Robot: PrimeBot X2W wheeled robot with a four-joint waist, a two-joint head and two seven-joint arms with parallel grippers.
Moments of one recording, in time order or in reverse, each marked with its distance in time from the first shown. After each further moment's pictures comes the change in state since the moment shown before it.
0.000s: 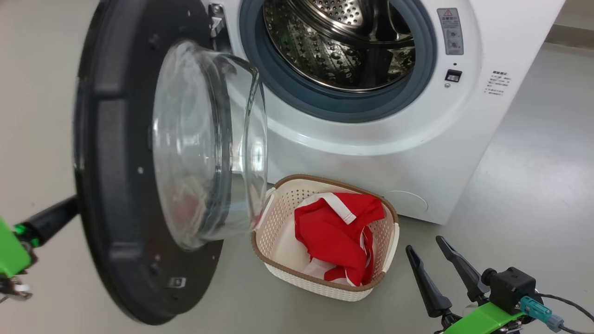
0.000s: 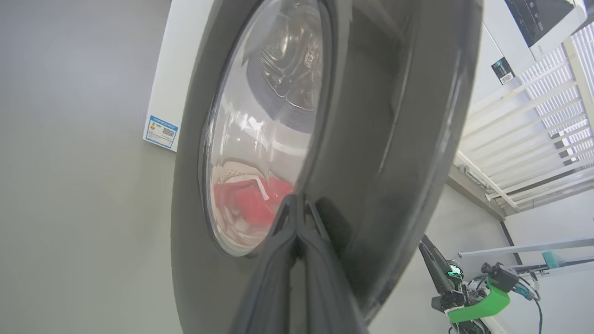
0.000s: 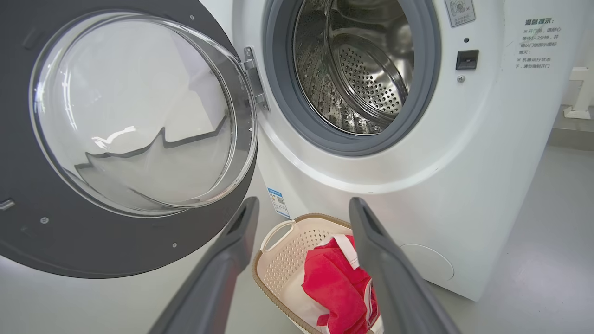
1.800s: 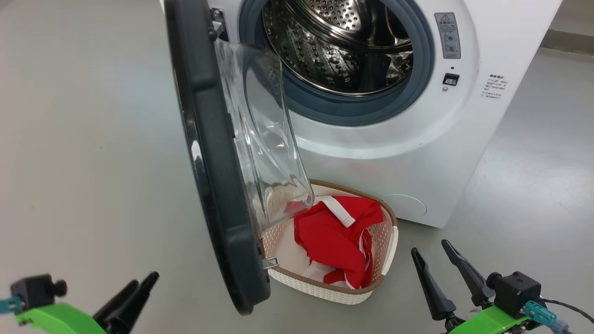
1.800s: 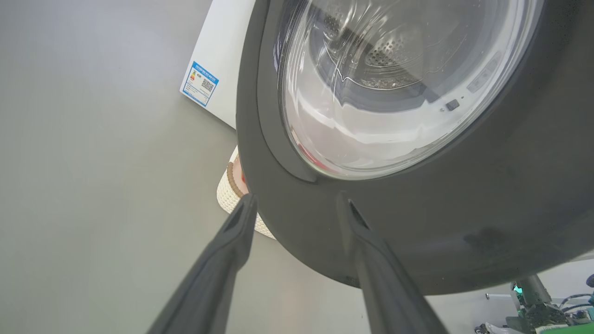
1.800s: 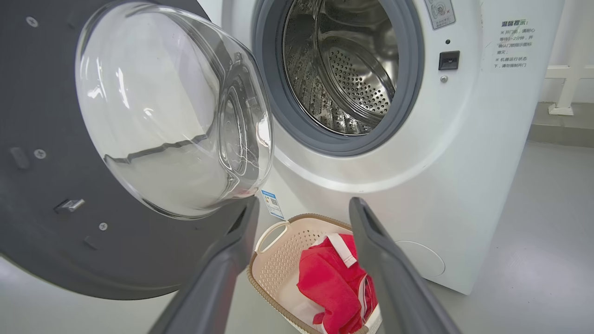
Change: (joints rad) left arm 0.287 -0.028 -0.286 0.091 0.085 -0.007 -0.621; right arm 0.023 0.014 -0.031 -0.003 -0.003 0.000 0.000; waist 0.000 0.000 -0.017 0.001
